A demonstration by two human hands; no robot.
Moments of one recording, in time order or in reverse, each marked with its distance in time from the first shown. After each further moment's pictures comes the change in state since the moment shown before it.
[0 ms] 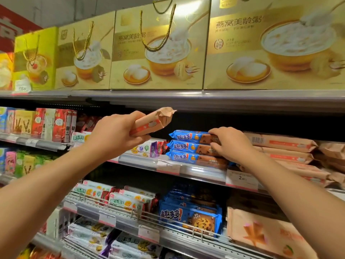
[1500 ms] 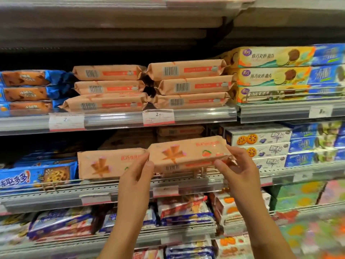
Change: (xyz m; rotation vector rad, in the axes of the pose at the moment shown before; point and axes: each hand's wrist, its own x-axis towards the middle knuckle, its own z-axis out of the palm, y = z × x) left_hand -0.108 0.496 0.169 -1.407 -0.294 -0.738; right_hand -0.436 0.260 0.010 1.196 0.446 0.772
